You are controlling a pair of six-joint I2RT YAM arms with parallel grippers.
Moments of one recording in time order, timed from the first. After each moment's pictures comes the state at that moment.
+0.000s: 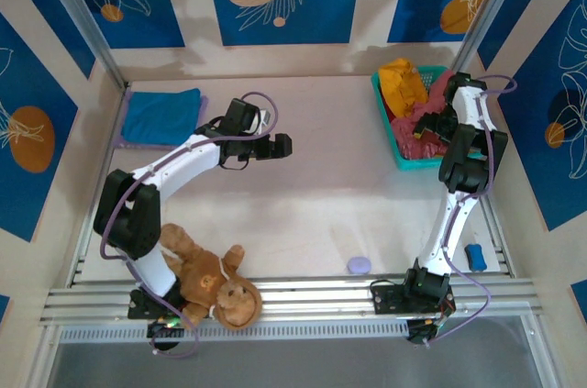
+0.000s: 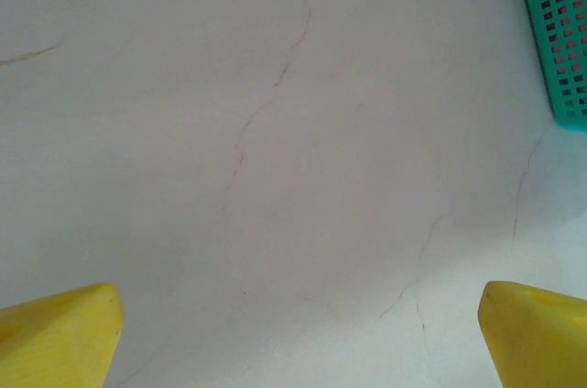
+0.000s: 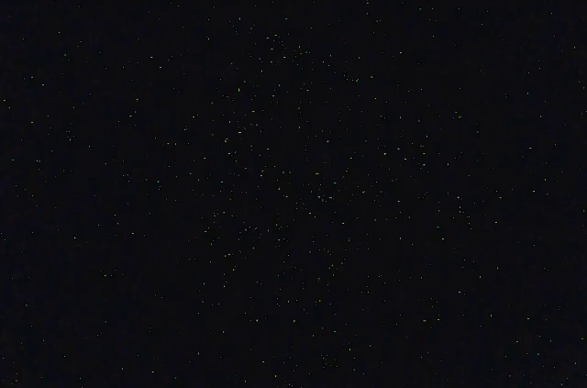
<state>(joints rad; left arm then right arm) -0.52 1.71 1.29 -0.48 0.26 -0.49 -0.29 2.29 2.00 -1.21 0.02 0.29</state>
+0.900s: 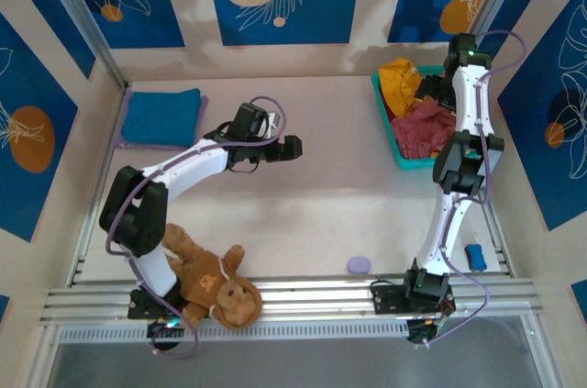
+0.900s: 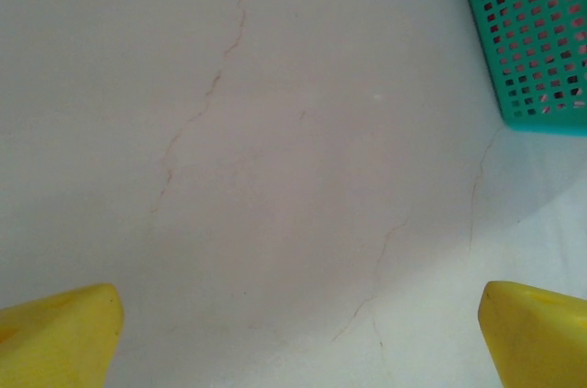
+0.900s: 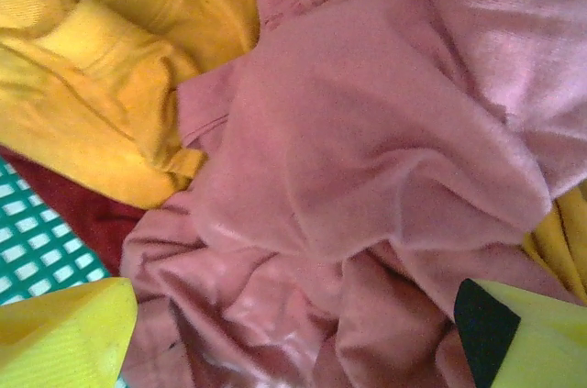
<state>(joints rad) -0.56 1.75 1.25 -0.33 0.31 -0.55 -0.22 2.27 2.33 -1.28 0.05 0.27</state>
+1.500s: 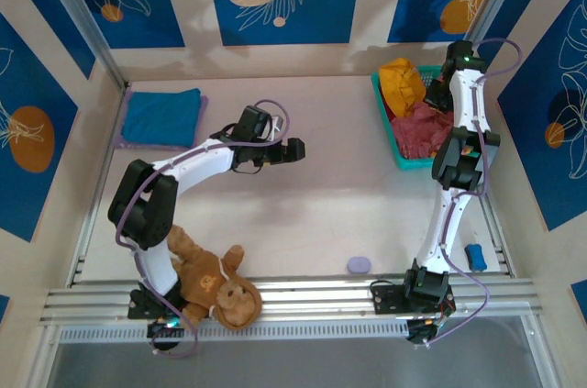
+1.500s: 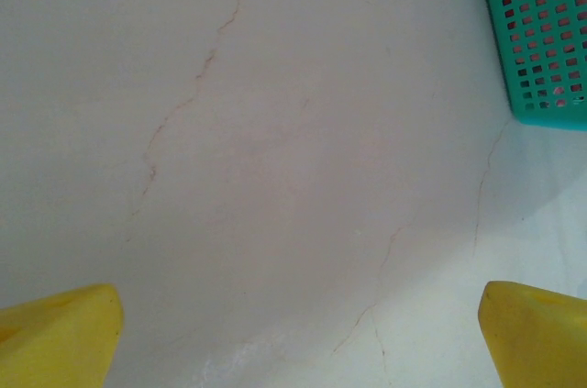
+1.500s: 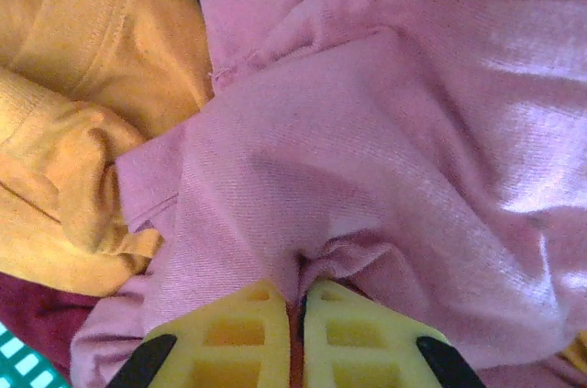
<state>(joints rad) -0.56 1.81 1.26 -0.29 0.35 -0.57 -0.24 2.35 2.34 -1.19 0.07 0.30</state>
